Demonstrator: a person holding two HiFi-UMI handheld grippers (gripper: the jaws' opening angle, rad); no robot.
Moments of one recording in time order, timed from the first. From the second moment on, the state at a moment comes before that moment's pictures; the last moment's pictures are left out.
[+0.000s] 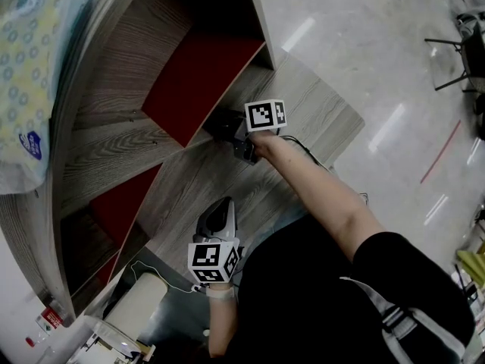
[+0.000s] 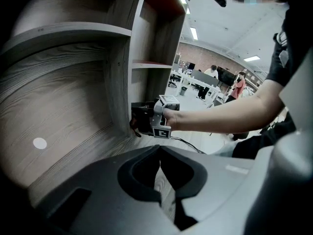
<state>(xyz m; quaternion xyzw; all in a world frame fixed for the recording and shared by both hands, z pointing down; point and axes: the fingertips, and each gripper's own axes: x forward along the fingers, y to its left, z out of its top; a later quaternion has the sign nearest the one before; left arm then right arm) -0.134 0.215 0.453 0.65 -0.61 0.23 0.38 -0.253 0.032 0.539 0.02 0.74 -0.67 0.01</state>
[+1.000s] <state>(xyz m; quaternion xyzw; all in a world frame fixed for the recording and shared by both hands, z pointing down) -0.100 0.197 0.457 0.65 -0.61 0.24 0.39 -0.126 -0.110 0.577 -0.26 0.71 -0.63 0.17</state>
